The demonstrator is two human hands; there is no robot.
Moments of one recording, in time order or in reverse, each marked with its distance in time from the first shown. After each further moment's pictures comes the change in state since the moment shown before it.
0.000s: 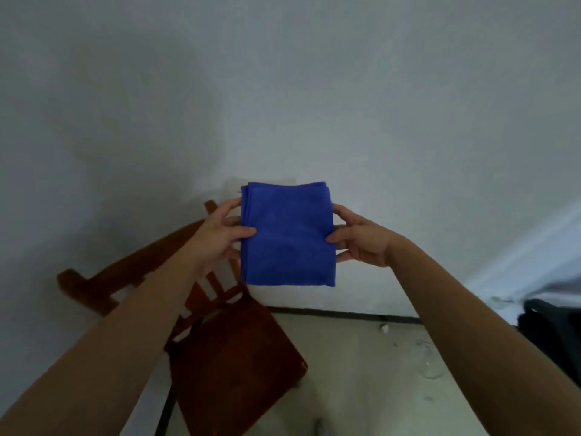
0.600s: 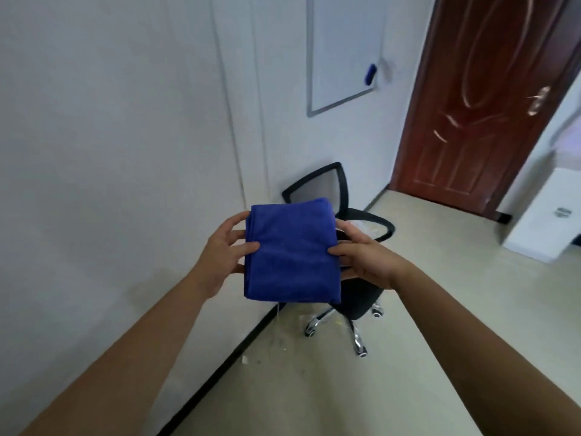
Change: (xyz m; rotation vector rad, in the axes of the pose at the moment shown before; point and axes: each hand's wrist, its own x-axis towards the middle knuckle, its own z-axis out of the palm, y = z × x) left_hand -0.131 0.037 0.459 0.206 -0.909 0.312; right_hand -0.495 0.159 -0.100 0.346 0.988 -0.296
